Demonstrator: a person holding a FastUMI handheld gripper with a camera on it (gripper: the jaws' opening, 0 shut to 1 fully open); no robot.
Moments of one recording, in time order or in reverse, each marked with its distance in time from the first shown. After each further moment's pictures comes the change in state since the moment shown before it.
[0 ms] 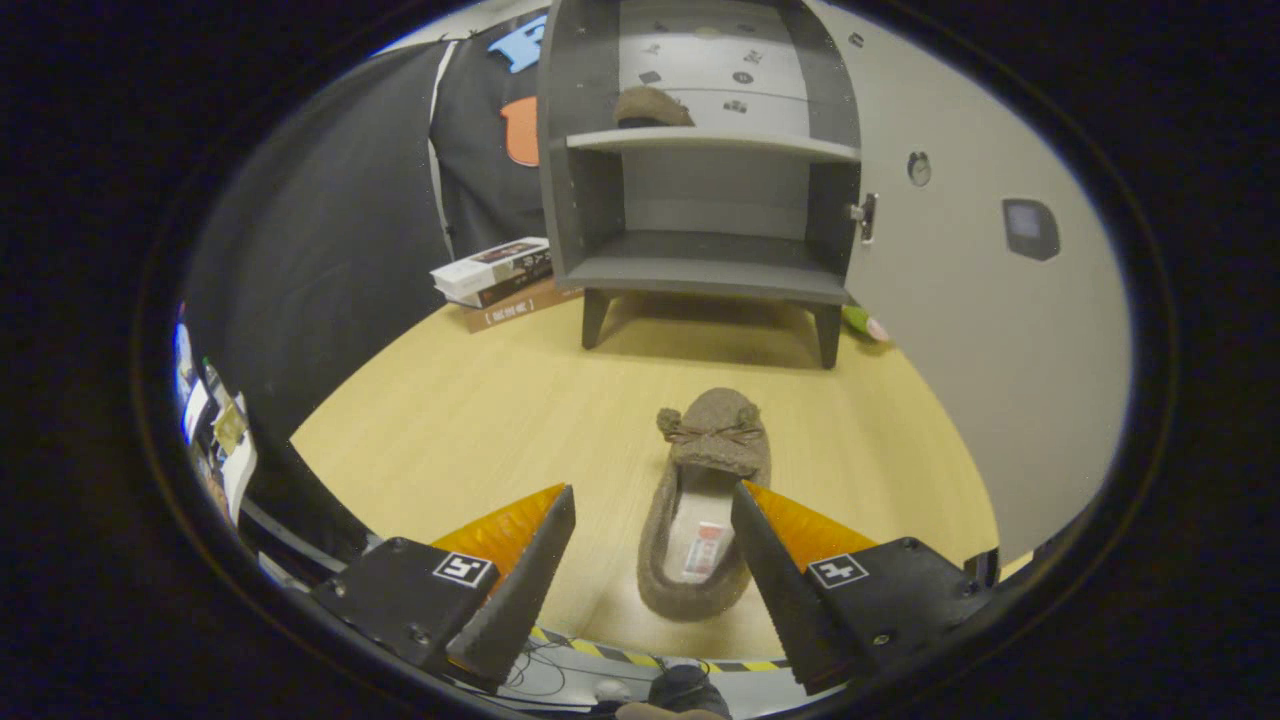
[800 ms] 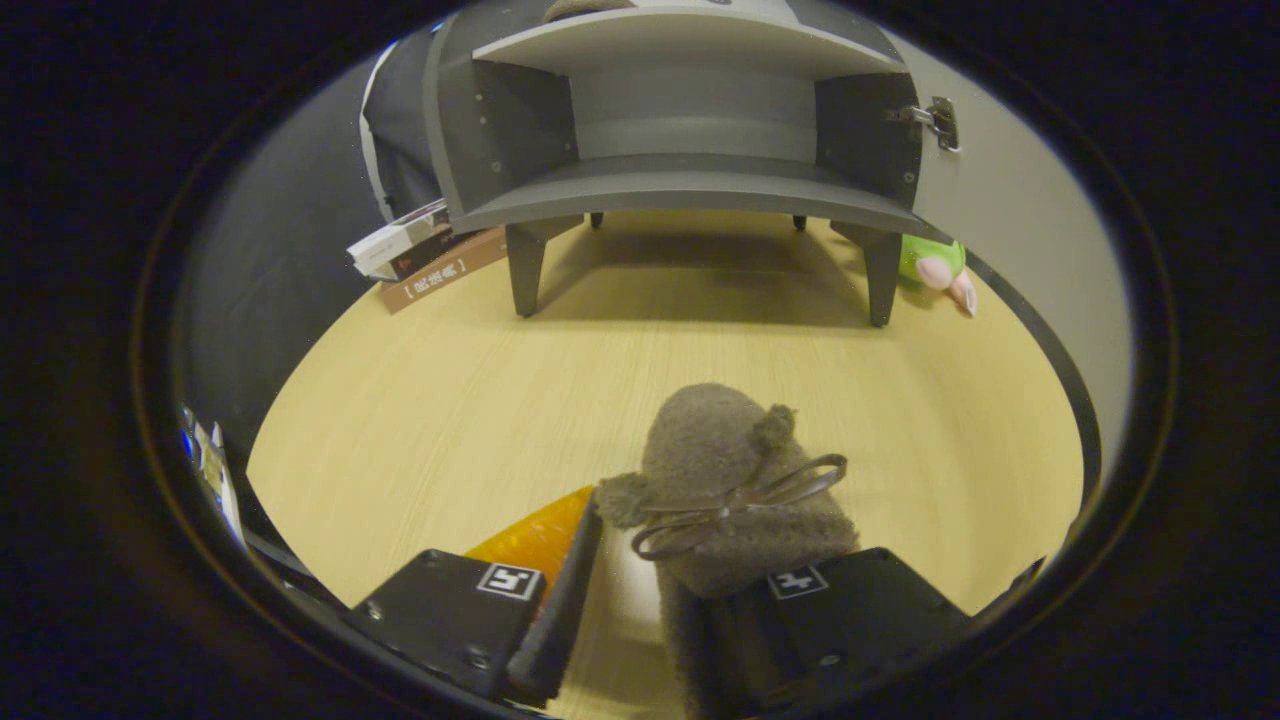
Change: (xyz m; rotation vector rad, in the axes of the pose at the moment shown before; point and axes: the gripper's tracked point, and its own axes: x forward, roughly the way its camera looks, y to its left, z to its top) arm 0.117 -0.018 0.008 0.079 0.152 -0.052
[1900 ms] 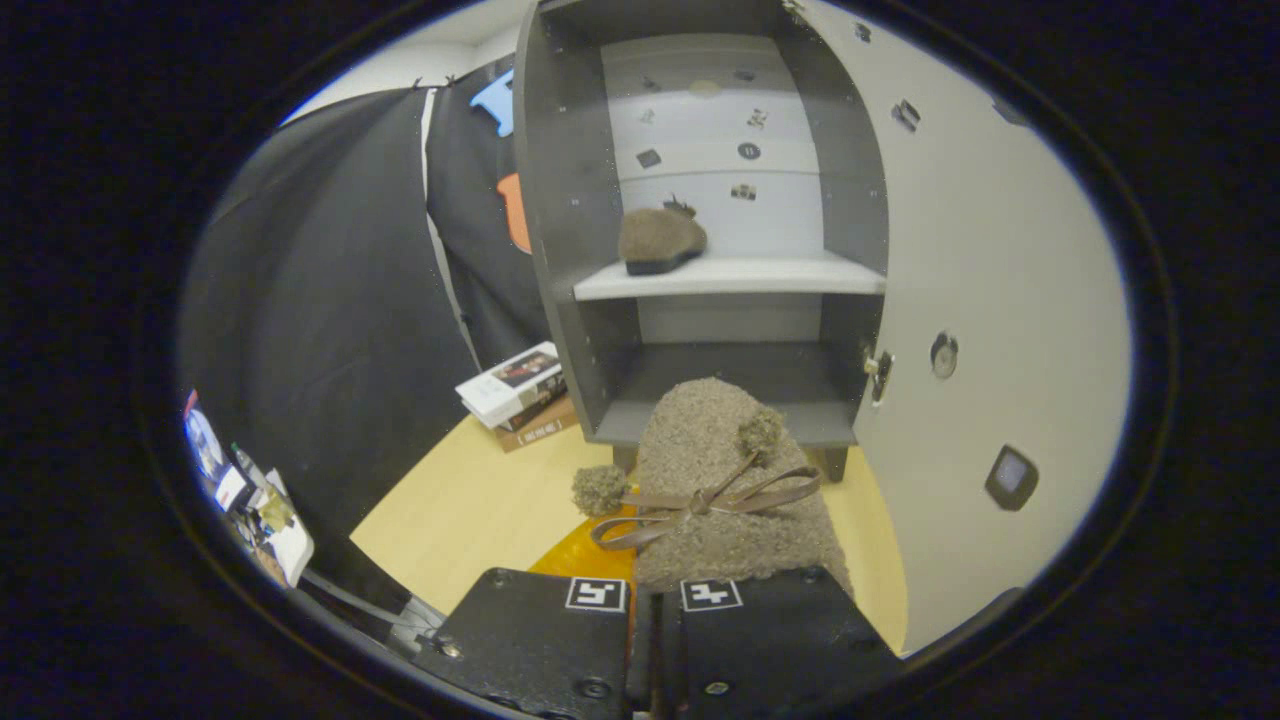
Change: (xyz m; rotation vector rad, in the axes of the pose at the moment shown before) arm -0.229 0.045 0.150 -0.021 -0.347 0.131
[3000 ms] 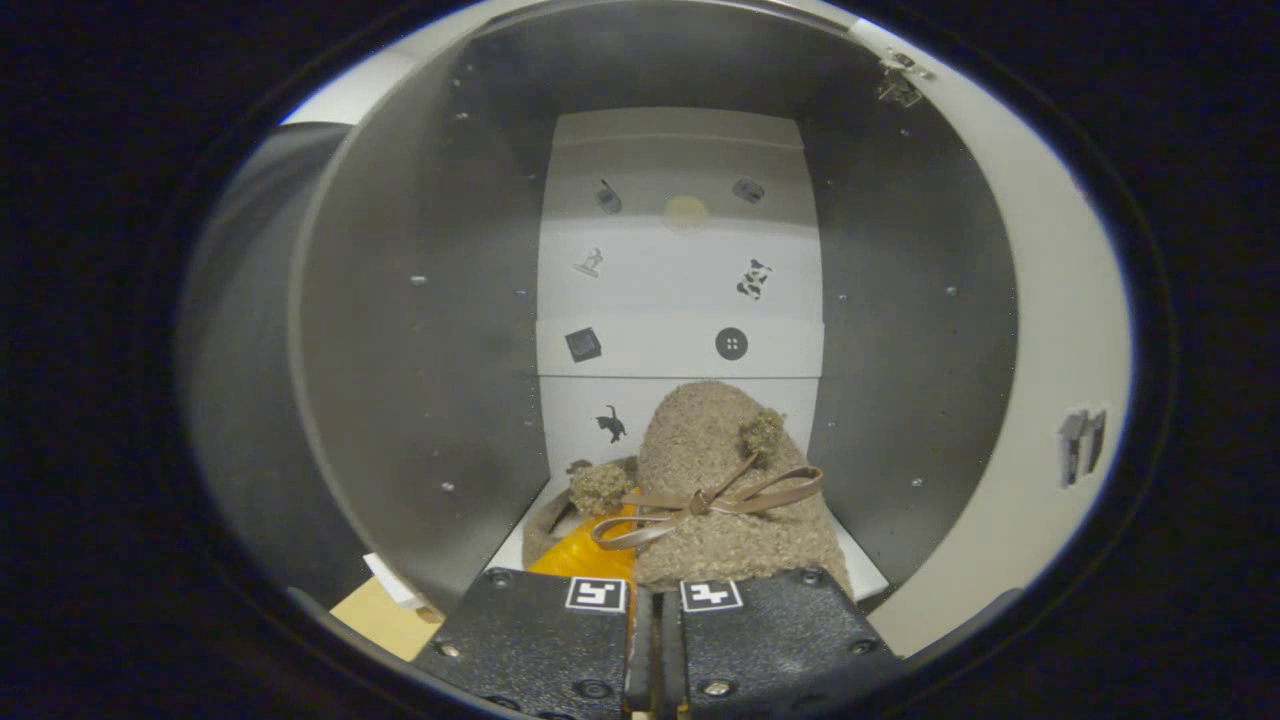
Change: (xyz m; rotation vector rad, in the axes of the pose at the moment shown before) arm 0.148 -0.042 0.280 -0.018 -0.315 -0.184
